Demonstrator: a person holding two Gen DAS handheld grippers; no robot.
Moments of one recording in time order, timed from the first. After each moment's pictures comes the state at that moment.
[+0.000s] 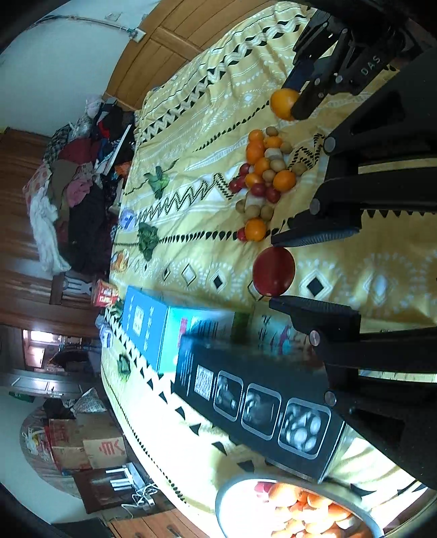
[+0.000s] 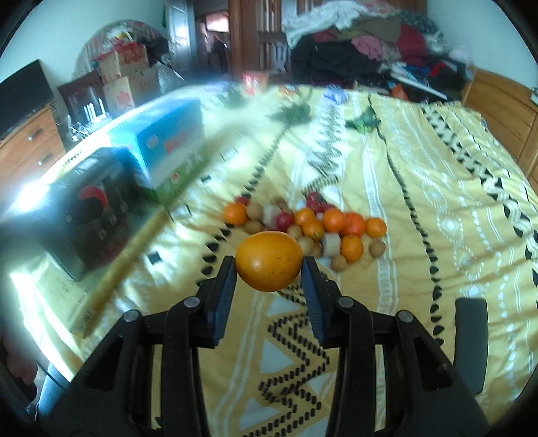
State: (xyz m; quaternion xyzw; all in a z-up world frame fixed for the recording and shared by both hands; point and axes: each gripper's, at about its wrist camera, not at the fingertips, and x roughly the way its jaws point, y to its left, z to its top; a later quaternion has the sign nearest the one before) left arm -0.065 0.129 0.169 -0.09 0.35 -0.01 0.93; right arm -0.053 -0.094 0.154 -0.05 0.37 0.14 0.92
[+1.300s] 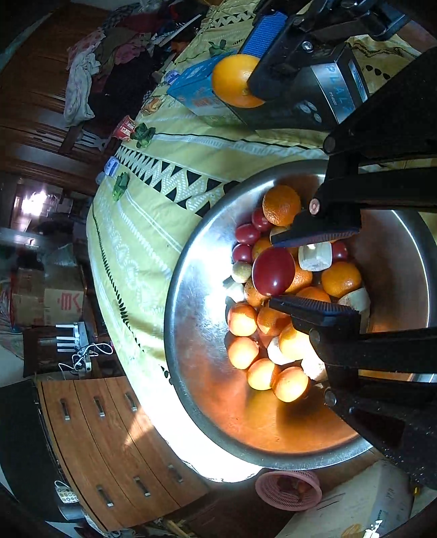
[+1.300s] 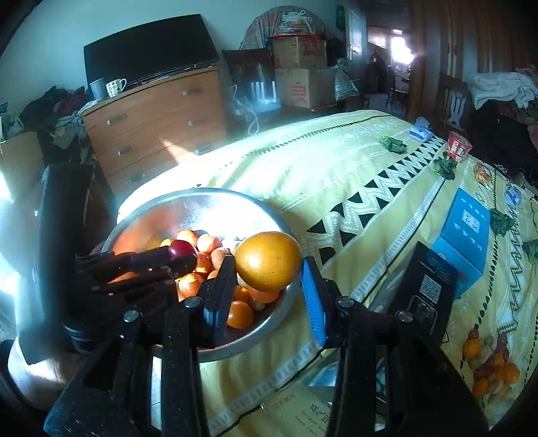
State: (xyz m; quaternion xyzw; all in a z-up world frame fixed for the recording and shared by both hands) left arm -0.142 0.407 0.154 -0.18 0.39 0.23 0.87; right arm -0.089 0.228 0.207 -0.14 0.34 0.43 0.83
